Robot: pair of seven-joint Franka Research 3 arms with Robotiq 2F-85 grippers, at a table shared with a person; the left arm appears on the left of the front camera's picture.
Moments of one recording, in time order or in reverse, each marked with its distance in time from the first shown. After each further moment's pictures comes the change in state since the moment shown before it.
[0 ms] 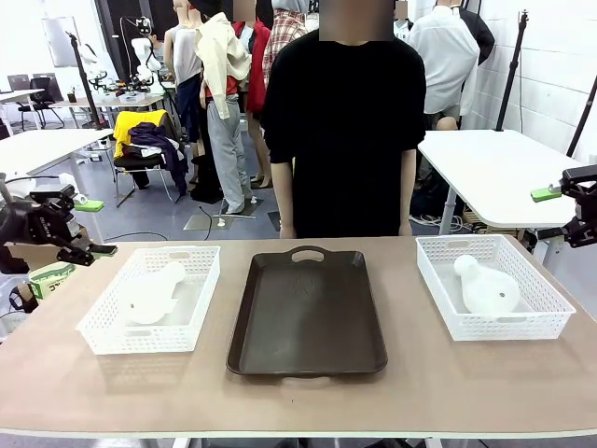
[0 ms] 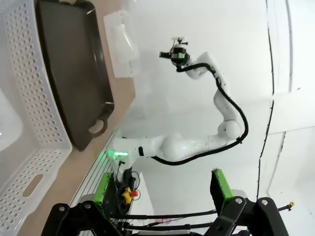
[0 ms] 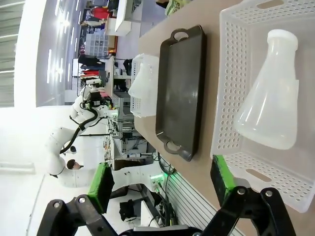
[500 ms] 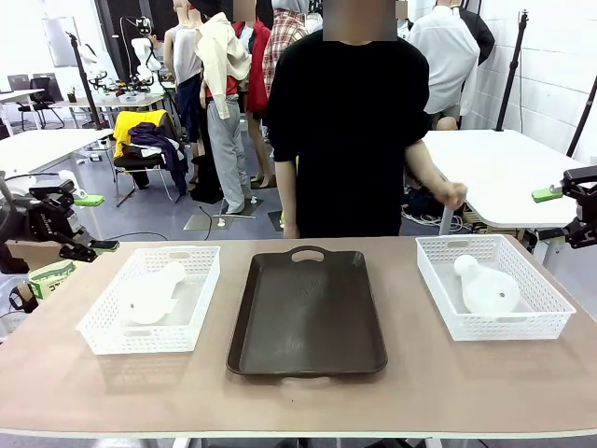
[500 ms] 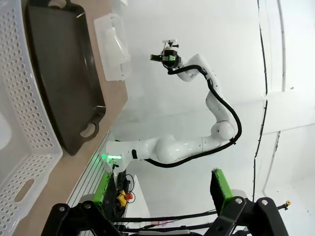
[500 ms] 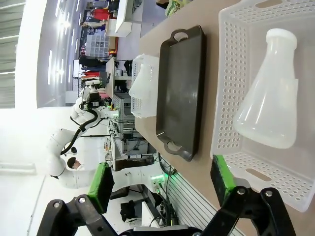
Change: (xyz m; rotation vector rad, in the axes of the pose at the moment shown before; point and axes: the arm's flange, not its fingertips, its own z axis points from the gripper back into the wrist) left arm 0.000 -0.004 -0.004 -0.030 -0.004 -0.007; right arm -0.001 -0.001 0.001 0.002 -0.005 -0.004
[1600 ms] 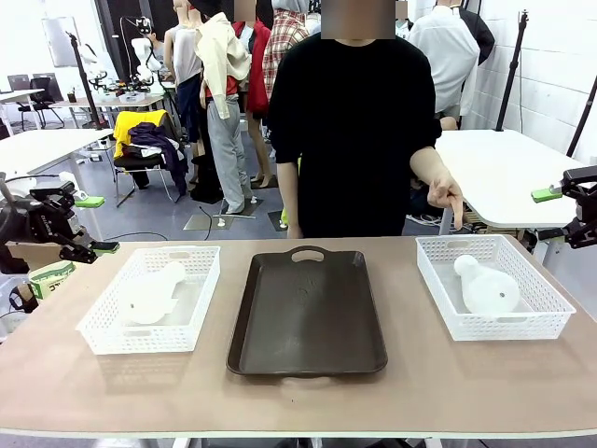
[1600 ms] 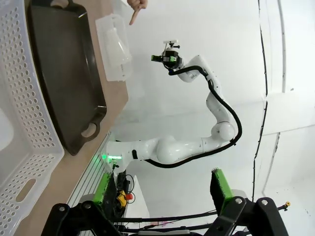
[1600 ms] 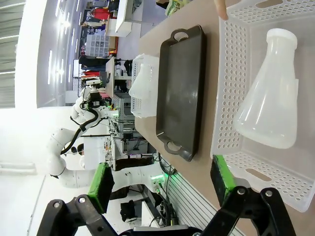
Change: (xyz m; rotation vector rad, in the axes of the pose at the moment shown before) left arm 0.000 0.003 0.001 0.000 -0.003 0.005; right arm 0.000 0.000 0.000 0.000 0.001 0.000
